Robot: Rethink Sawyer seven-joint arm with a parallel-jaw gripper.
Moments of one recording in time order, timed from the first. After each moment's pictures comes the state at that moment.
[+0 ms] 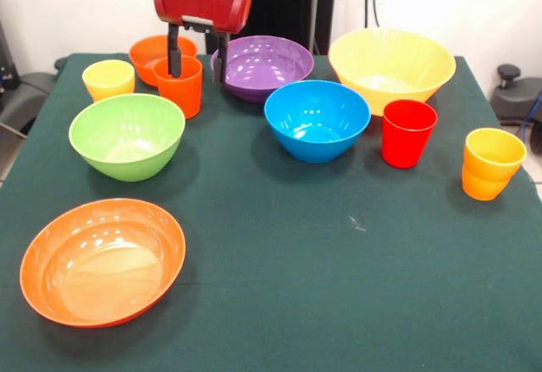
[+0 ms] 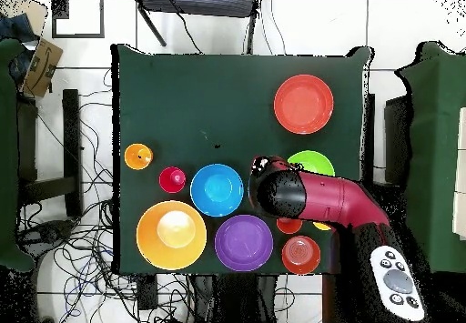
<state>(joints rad) -0.51 -0.81 0.13 1.83 -0.29 0.40 1.79</state>
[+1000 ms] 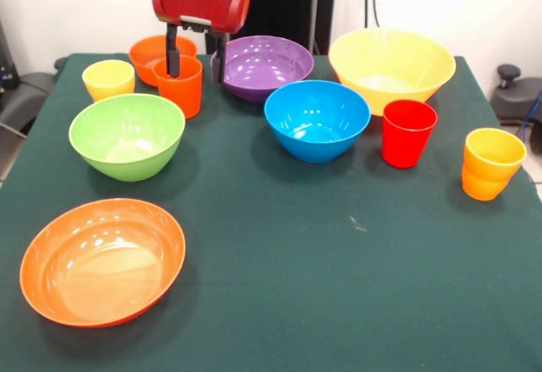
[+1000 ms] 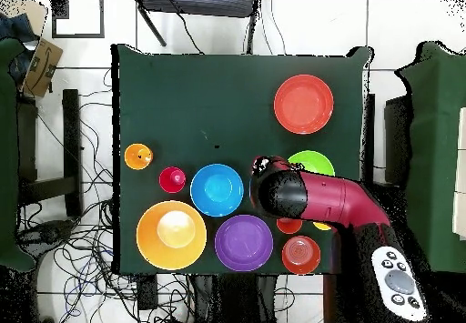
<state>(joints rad) -0.51 -0.81 0.13 1.83 -0.29 0.40 1.79</state>
